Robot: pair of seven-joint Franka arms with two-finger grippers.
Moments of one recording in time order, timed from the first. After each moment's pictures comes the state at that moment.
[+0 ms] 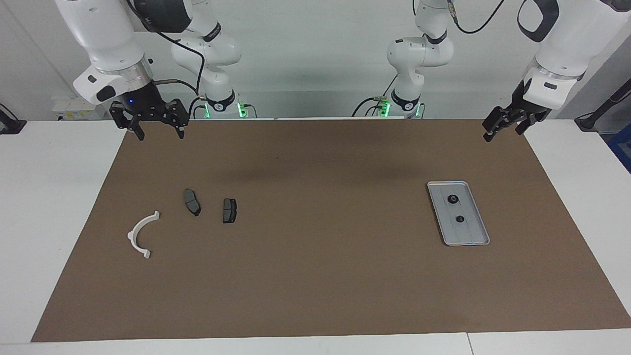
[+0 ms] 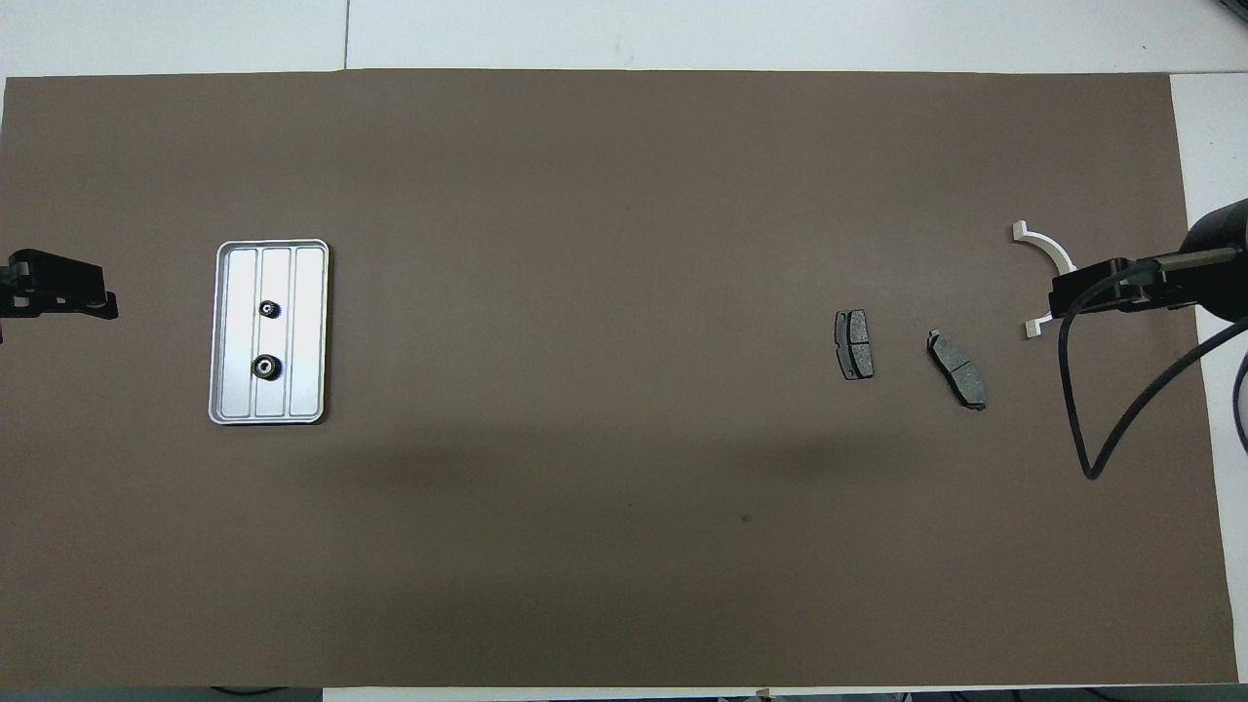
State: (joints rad) left arm -0.05 0.01 0.04 -1.57 0.01 1.56 -0.15; right arm 0.09 -0.03 -0.06 -1.62 -0.02 1.59 -0.01
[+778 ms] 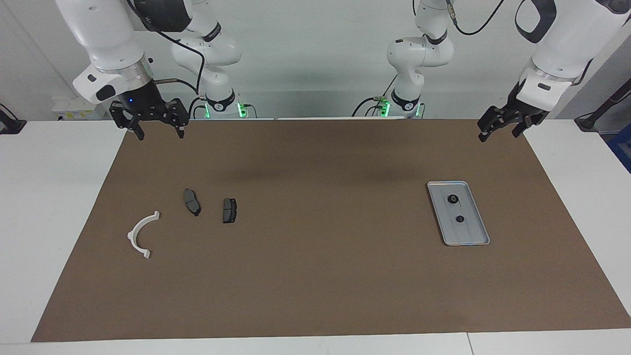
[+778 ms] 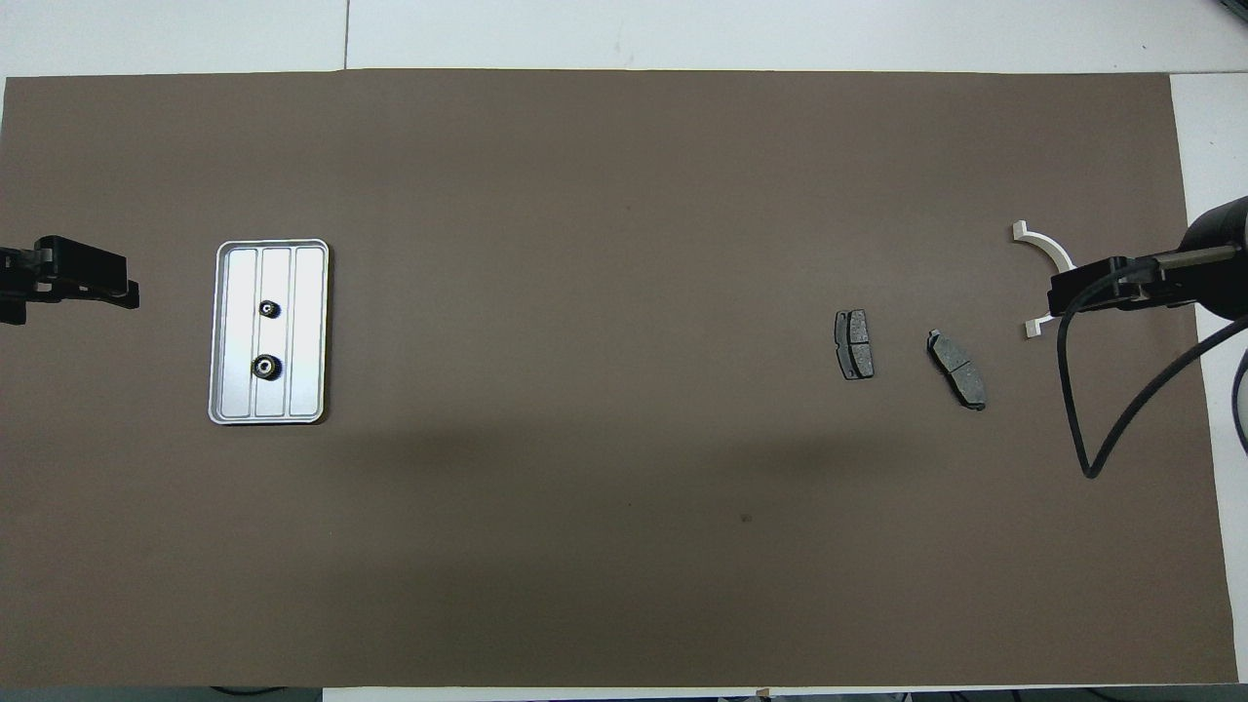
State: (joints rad) left arm -0.05 0.01 0.03 -1.56 -0.02 1.55 -0.08; right arm 0.09 -0.03 -0.06 -1.62 -0.02 1.59 -0.01
